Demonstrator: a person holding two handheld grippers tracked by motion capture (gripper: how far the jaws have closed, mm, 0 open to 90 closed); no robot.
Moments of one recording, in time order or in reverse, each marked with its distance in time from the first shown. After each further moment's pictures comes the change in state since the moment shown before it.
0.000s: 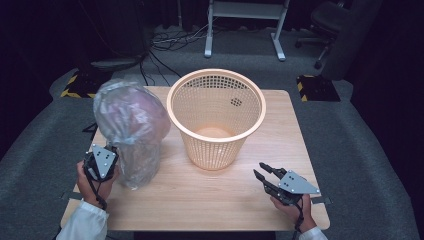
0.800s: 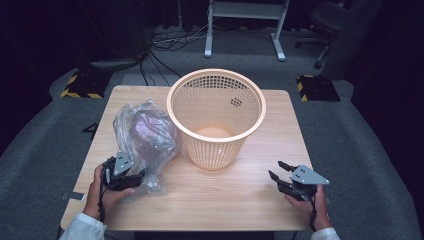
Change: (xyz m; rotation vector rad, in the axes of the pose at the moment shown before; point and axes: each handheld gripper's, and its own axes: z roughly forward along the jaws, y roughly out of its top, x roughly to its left) left arm -0.029 -0.022 0.009 0.353 -0.511 0.007; right arm -0.040 -0.030 -0.011 0.212 -0.068 0.062
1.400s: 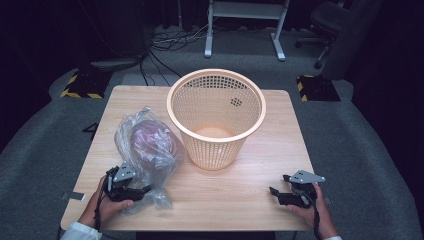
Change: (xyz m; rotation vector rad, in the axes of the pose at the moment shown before) left arm -0.006 -0.025 0.011 0.031 -0.168 -0.028; right arm -0.003 -0.036 0.007 0.261 0.092 0.202
